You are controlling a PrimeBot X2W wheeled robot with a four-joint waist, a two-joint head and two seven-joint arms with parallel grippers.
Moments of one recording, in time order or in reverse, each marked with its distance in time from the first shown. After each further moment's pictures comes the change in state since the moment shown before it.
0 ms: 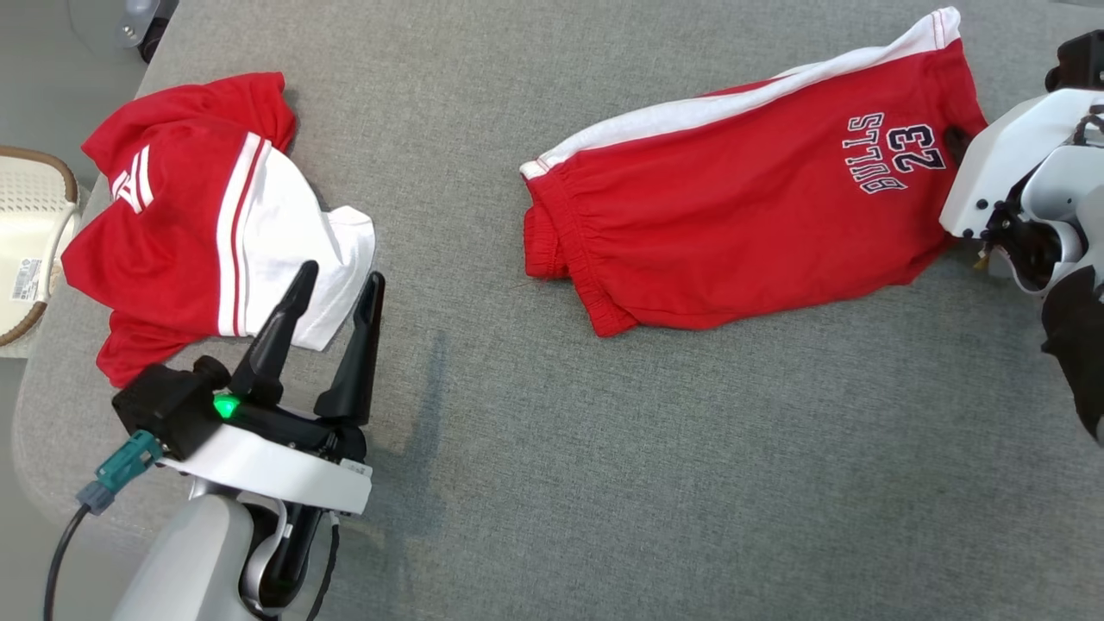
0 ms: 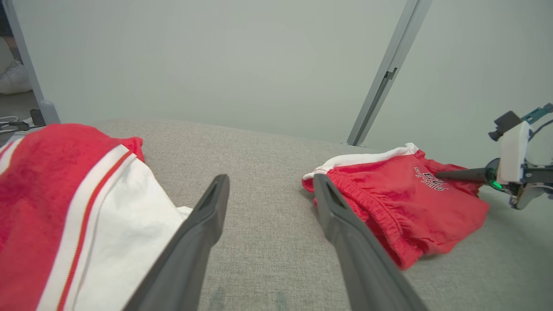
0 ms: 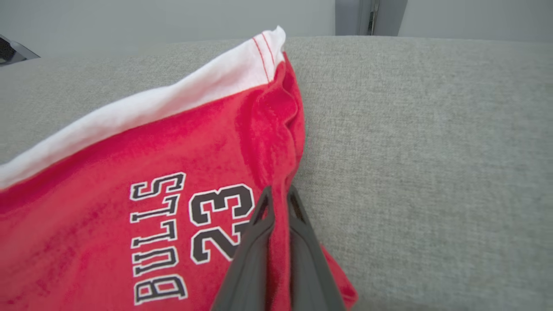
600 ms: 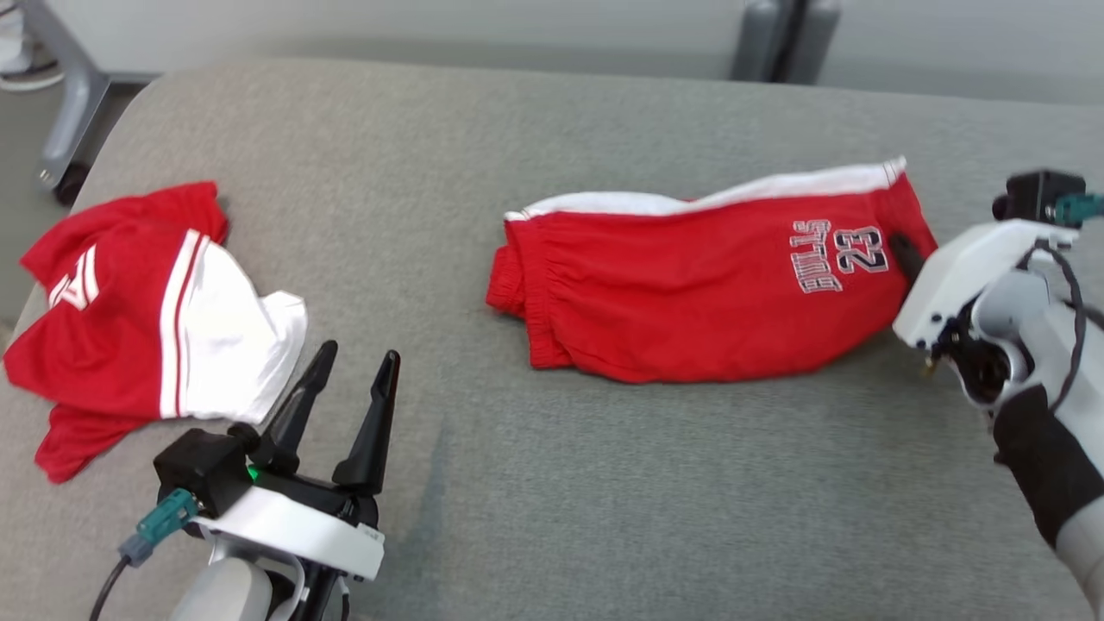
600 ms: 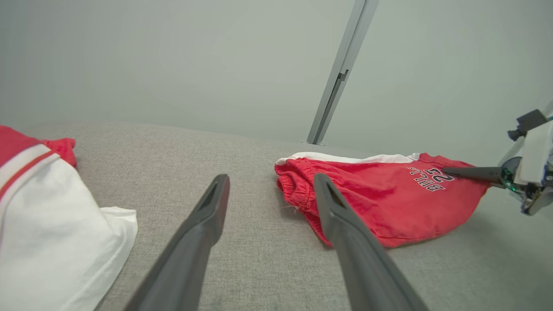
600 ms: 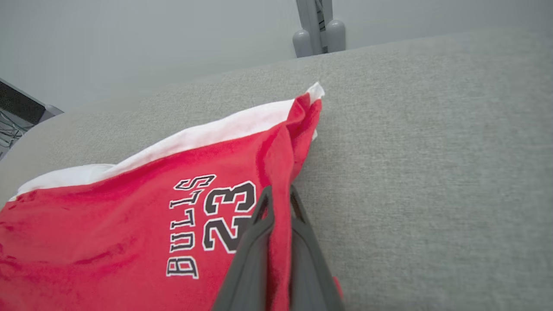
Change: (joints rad) left arm 0.099 -0.029 0.002 0.057 0.049 -0.010 0.000; right arm 0.233 0.012 0.005 -0.144 0.145 0.000 -0.085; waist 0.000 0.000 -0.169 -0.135
